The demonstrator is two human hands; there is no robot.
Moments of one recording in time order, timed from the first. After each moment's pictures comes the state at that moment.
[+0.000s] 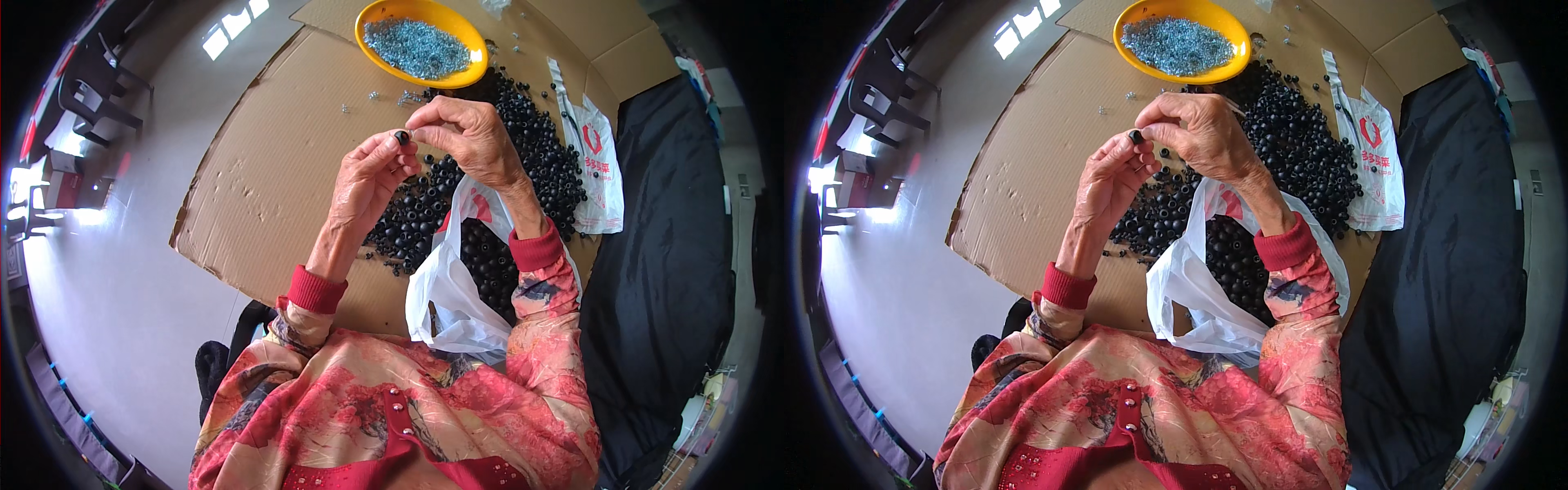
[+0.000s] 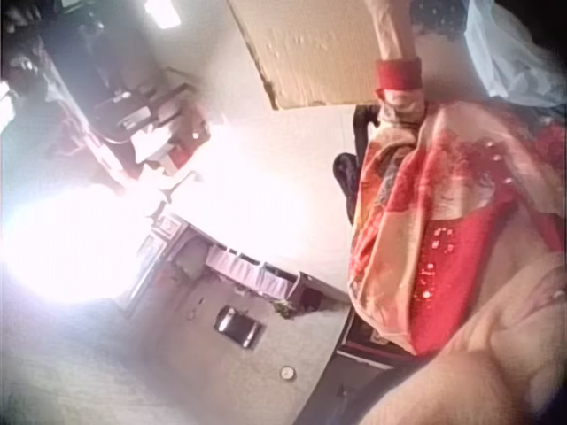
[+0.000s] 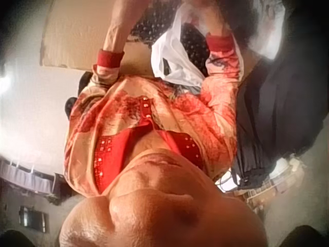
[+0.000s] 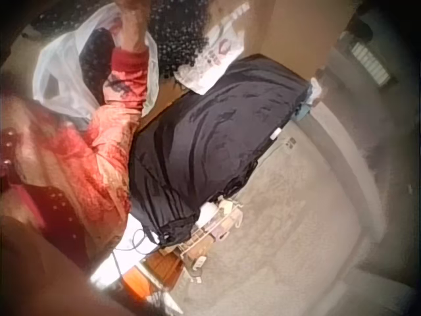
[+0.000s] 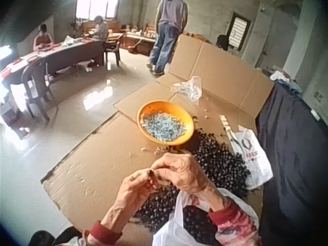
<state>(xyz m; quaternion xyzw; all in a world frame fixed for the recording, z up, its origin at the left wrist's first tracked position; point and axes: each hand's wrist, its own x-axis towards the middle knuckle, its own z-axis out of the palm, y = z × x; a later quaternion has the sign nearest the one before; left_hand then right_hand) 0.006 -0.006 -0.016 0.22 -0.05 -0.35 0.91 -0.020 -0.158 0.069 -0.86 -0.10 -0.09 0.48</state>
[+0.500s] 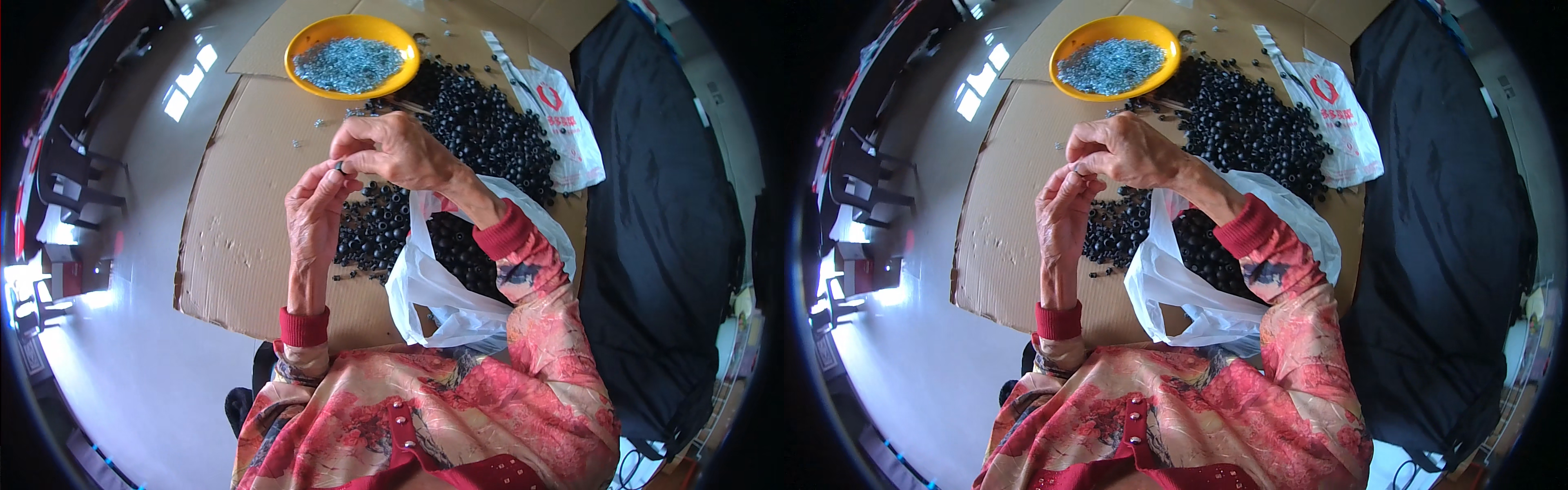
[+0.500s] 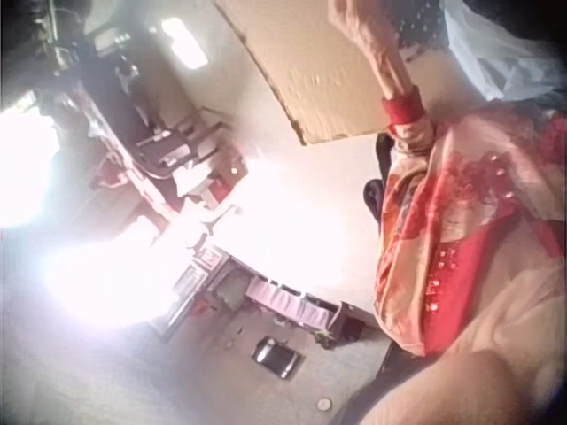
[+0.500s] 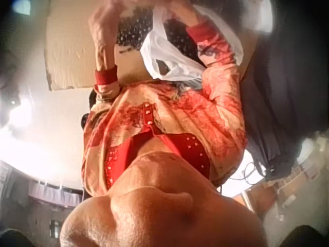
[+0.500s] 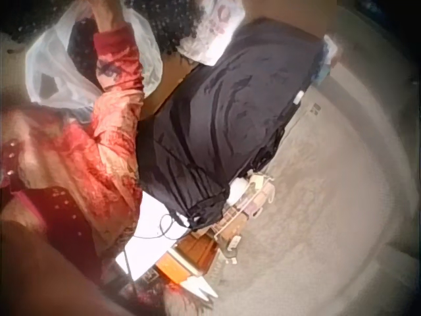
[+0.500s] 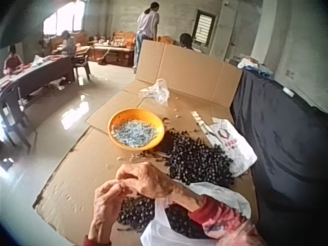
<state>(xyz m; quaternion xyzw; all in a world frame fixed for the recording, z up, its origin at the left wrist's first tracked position) 0.004 0.002 -0.008 0.34 -0.12 -0.29 0.89 -0.023 -0.154 0.073 -0.86 -0.15 -0.09 0.48</state>
